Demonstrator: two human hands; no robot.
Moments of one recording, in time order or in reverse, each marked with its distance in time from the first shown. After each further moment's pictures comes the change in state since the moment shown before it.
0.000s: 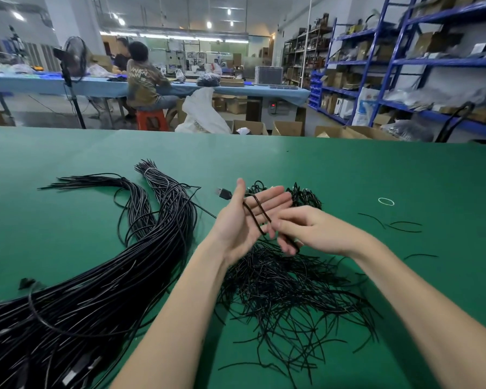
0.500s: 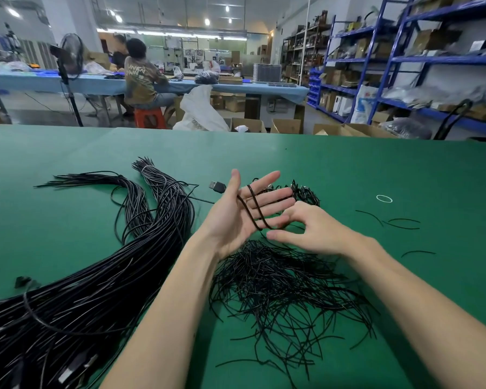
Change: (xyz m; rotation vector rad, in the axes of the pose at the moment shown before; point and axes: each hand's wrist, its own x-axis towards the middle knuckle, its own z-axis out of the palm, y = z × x) left_hand -0.002 0.009 -0.004 0.016 -0.119 0.041; right_hand 0.011 0.044 -0.003 -0.393 0.227 -0.012
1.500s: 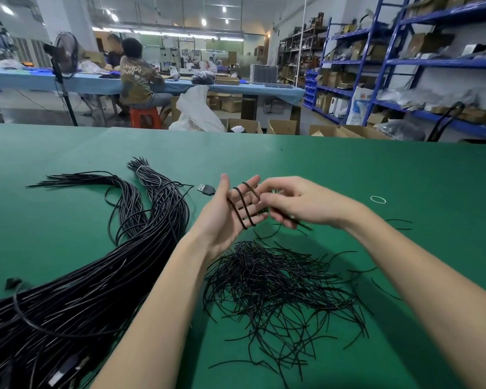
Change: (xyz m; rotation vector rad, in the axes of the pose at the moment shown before) left_hand 0.007 -0.002 -0.008 0.076 0.217 -0.034; right_hand 0.014 -0.062 -0.045 0.350 -0.167 0.068
